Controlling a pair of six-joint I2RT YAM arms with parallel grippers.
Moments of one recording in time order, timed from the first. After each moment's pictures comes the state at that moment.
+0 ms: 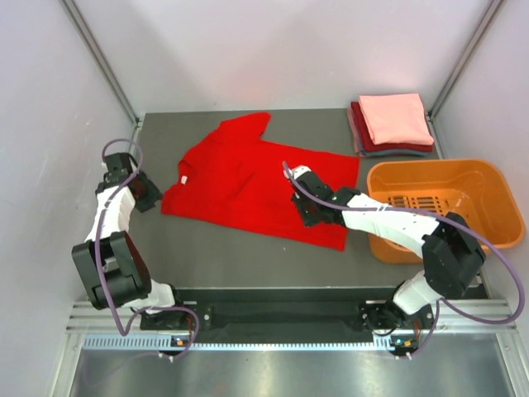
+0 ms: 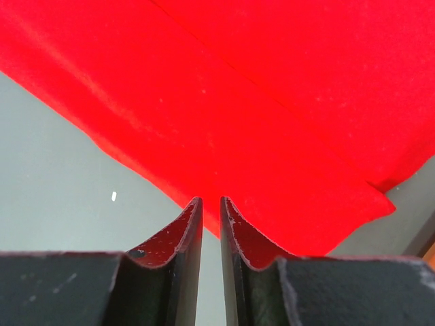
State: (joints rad) left arm 0.33 1.43 1.04 -0.57 0.09 -0.40; right arm 0.82 1.53 1.06 -0.51 0.21 0.26
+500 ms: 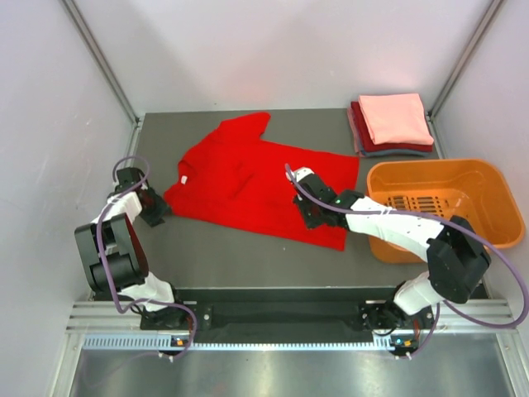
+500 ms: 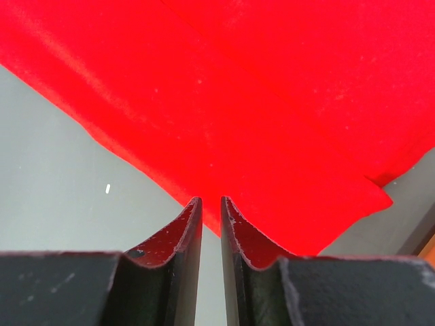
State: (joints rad) left arm 0.34 1.55 0.89 -0.44 0.12 -0.48; right arm 0.82 1.49 1.01 -0.49 0.21 0.24
